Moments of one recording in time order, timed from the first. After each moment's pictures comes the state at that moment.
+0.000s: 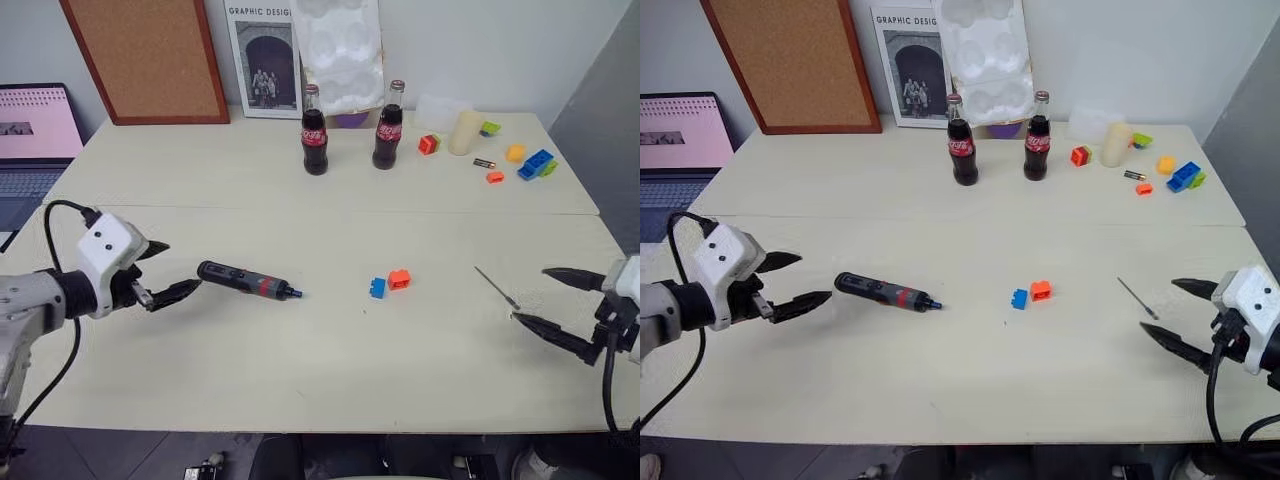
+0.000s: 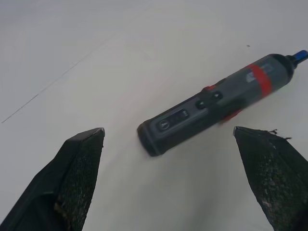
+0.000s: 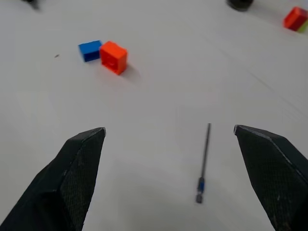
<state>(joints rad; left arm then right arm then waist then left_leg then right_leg) -0.03 0.99 0.34 -0.24 -0.40 0.53 -0.94 0.28 -0.92 -0.61 -0.48 0.53 0.48 0.96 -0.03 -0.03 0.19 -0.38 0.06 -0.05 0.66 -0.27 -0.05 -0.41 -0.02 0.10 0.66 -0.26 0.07</state>
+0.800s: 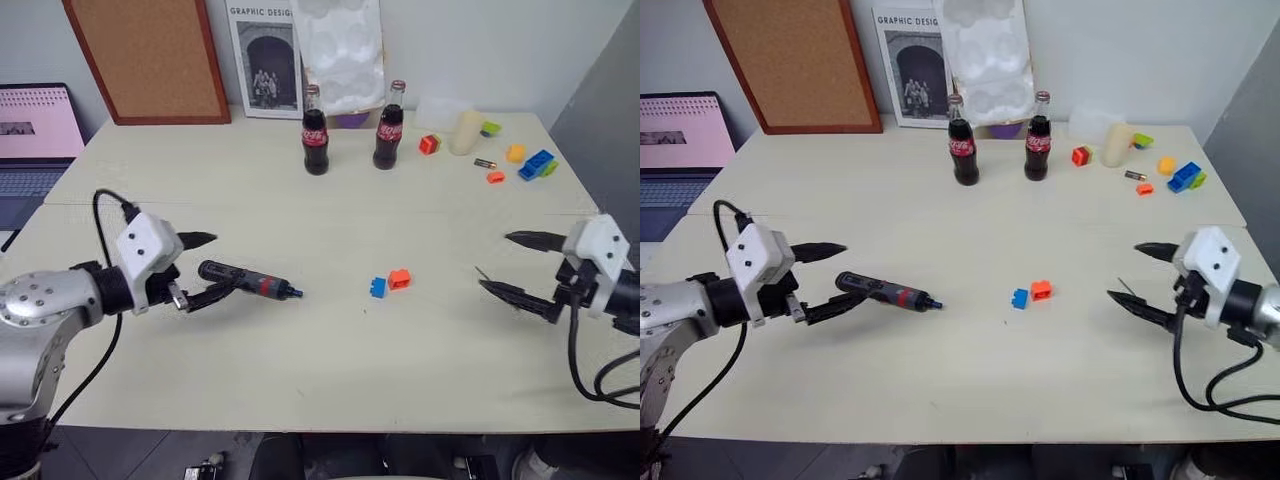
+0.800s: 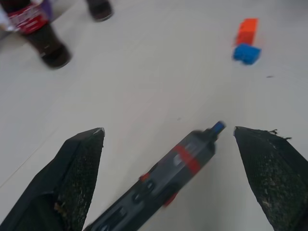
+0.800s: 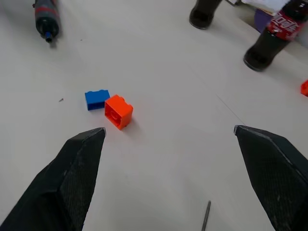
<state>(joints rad) -0.14 0.94 0.24 -0.40 -0.48 0.47 -1.02 -0.15 -0.94 -0.23 -0.41 0.47 0.49 0.96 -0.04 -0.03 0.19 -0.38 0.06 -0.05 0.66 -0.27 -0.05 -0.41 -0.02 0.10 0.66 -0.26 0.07</state>
